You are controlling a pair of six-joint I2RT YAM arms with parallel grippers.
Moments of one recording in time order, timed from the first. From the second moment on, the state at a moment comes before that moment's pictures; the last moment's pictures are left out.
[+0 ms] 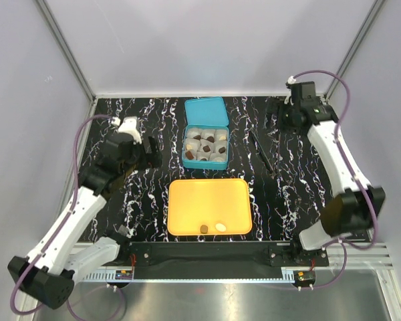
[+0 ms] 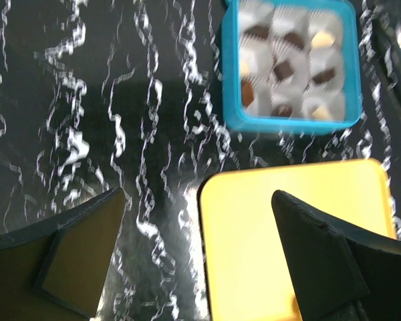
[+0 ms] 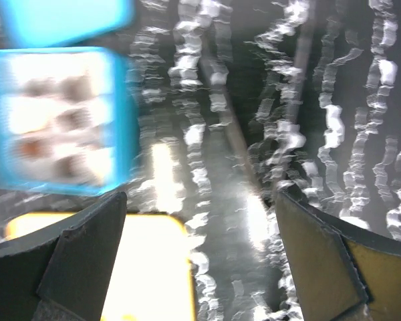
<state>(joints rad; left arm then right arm) -0.41 0.91 0.93 -0.61 -0.14 -0.38 0.14 1.61 1.57 -0.84 -0.01 0.26</state>
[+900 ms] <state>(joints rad) -0.37 2.17 2.16 -0.68 -0.24 -0.33 0.22 1.21 1.19 -0.57 -0.33 0.41</state>
